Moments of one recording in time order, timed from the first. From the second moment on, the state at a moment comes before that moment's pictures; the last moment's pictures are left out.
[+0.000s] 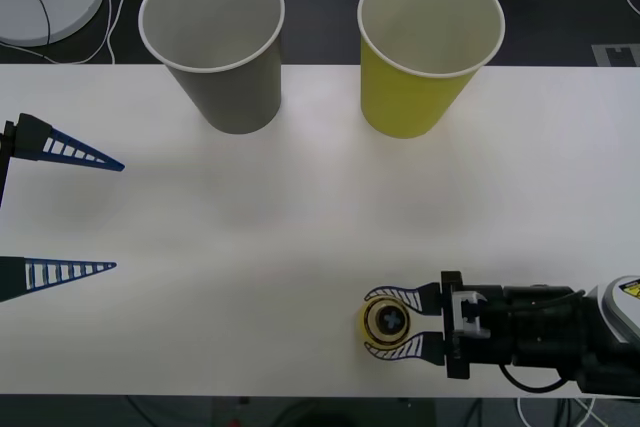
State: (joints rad) right arm 0.08 -0.68 0.33 -1.69 1.16 -1.08 0.39; left arm 0.11 1.18 0.28 -2.00 -1.15 -1.28 0.17
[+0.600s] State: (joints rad) right arm 0.09 -0.81 0.26 -1.88 1.08 -1.01 0.13; left arm 0.11 1.18 0.28 -2.00 -1.15 -1.28 0.17
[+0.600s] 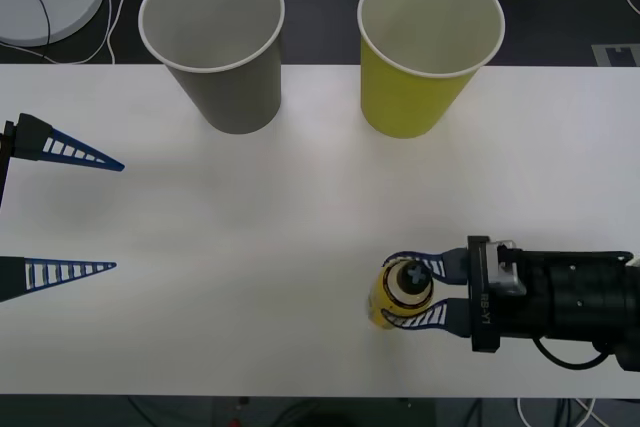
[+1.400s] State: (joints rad) right arm 0.12 -1.02 0.24 -2.22 1.12 -0.61 -0.39; left arm 0.11 1.18 0.28 -2.00 -1.15 -1.28 0.17
